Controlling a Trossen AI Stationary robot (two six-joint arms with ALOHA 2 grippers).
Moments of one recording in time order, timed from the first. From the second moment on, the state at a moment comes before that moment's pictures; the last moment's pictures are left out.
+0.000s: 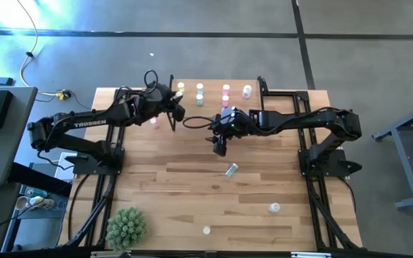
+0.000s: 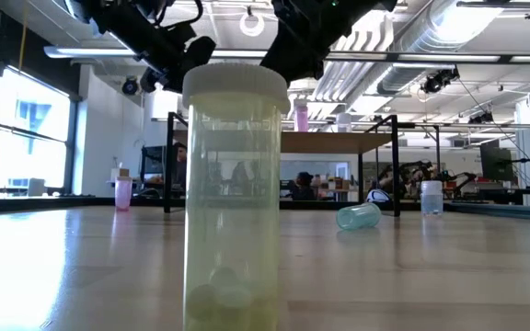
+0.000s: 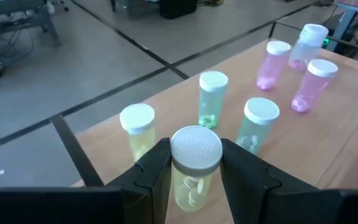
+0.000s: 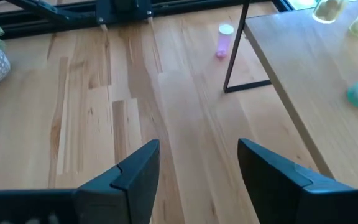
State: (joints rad) left arm 0.53 1.19 0.81 -0.04 -0.42 -0.19; right arm -0.09 1.61 1.30 -0.33 0.06 0.08
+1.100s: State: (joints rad) left arm 0.53 1.27 0.80 -0.04 -0.42 -0.24; right arm -0.09 1.61 1.30 -0.33 0.06 0.08
